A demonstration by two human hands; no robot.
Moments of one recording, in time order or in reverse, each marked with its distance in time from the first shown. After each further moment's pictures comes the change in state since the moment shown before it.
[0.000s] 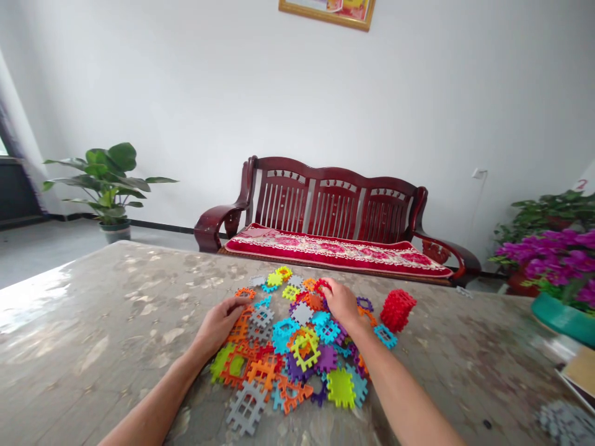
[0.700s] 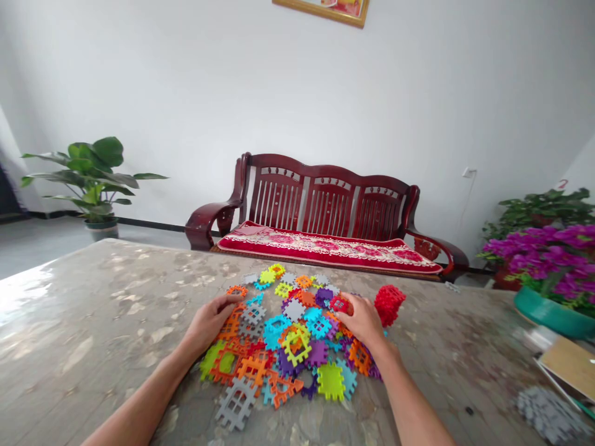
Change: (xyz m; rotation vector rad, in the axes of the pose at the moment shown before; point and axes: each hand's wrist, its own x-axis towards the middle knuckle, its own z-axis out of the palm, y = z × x) left_hand -0.003 0.011 -0.001 -0.036 0.038 -0.023; right_hand -0.054 0.064 -0.020 0.045 0.070 0.027
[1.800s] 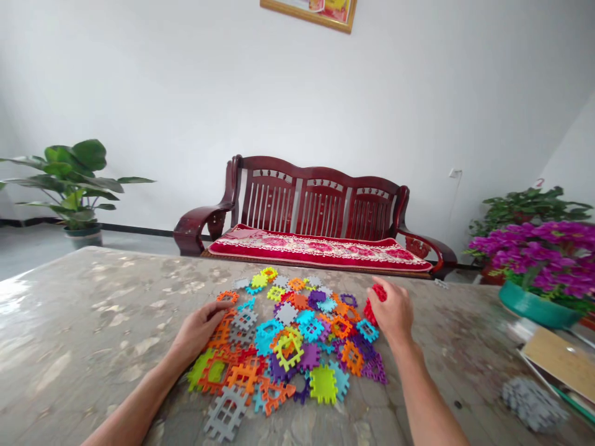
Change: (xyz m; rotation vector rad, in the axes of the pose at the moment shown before) left_hand 0.002 -0.003 -0.001 0.039 -0.007 -0.002; right_hand -0.002 0.029 -0.059 -0.049 0.468 0.138
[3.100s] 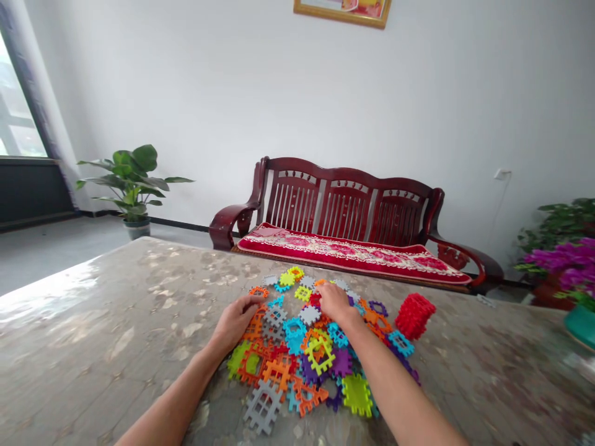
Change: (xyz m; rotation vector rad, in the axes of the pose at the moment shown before) left_hand 0.003 -0.018 0.007 -0.048 -0.015 0.037; right_hand -0.003 -0.145 0.121 -0.149 -0.747 -0.414
